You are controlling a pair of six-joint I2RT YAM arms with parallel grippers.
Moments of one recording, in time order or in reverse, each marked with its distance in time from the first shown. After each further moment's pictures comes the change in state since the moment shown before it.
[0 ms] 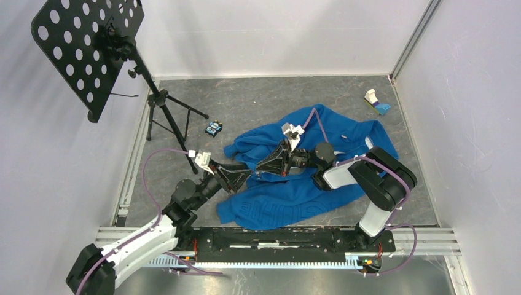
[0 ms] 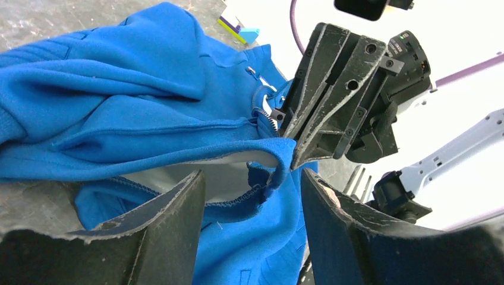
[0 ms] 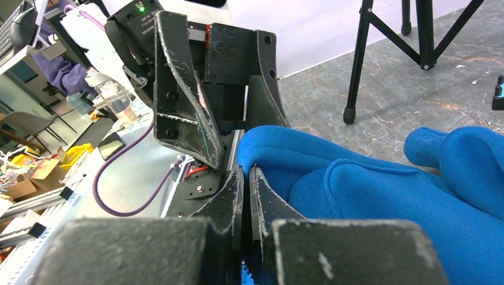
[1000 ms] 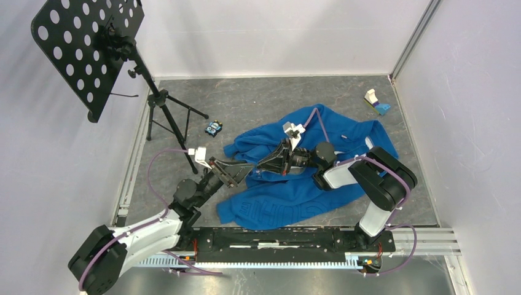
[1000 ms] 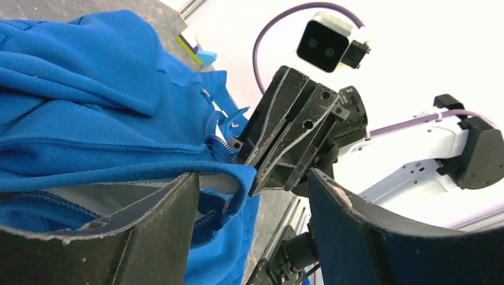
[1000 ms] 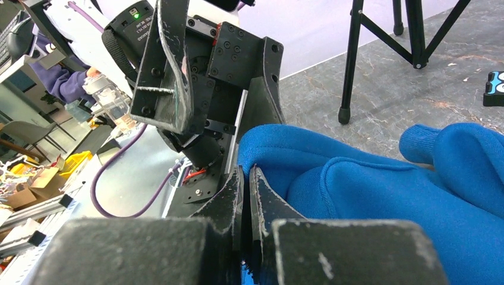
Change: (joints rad) left arm 0.000 0.224 -0.006 0.314 -0.016 -0.278; right arm -0.008 0.000 -0.002 0.000 0.015 0.016
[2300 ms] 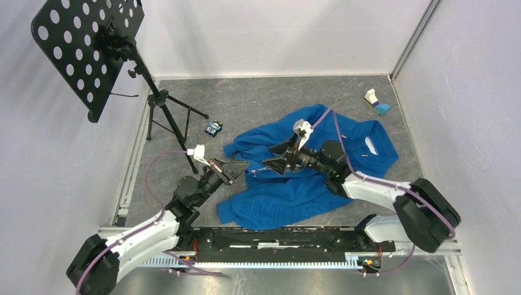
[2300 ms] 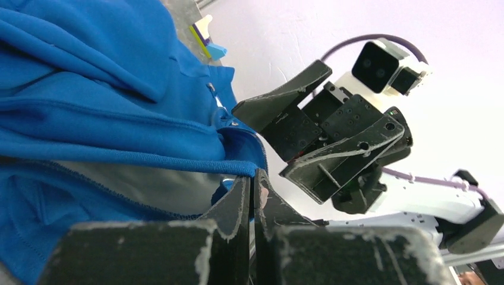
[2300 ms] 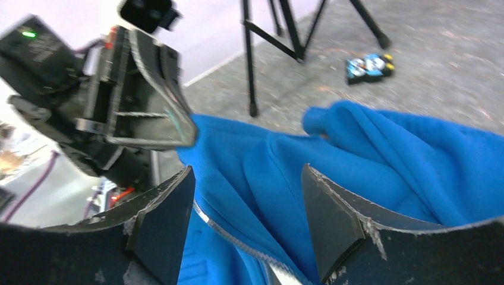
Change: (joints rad) left arm -0.001 -0.063 0.035 -0.161 -0.053 -0.146; right arm 0.023 -0.359 -0.053 -0.503 0.316 -0.257
